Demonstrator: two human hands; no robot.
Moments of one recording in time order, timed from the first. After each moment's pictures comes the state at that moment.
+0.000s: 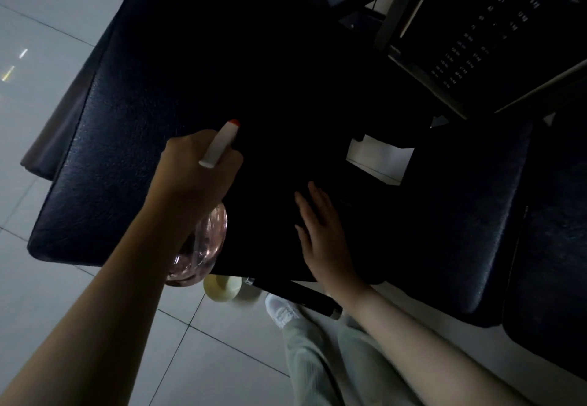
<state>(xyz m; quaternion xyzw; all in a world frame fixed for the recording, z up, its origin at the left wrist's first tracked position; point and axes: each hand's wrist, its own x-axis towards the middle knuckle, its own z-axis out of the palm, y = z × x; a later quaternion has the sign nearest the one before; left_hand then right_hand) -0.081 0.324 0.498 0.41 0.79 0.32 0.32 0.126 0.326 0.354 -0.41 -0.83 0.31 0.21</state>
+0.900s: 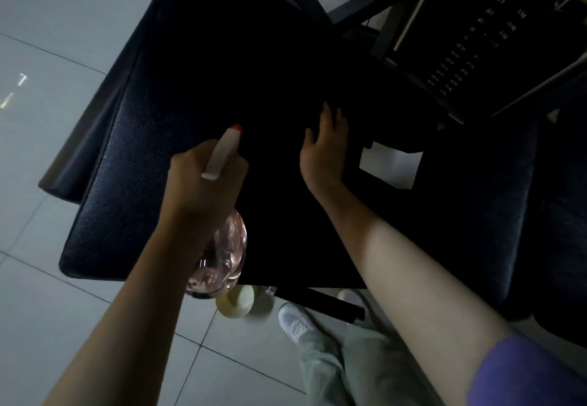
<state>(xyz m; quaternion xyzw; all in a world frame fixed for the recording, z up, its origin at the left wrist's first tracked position) -0.094 0.309 0.509 0.38 0.76 0.41 0.31 0.022 0.438 0.391 -0.60 -0.68 0.33 0.27</state>
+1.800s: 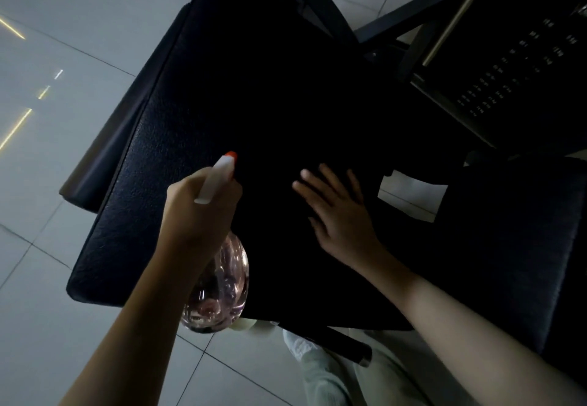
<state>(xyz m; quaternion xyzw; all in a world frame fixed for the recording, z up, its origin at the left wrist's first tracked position) -0.100 0.324 0.515 0.24 0.79 0.44 0.35 0.072 0.414 0.372 -0.29 -0.92 0.17 0.17</state>
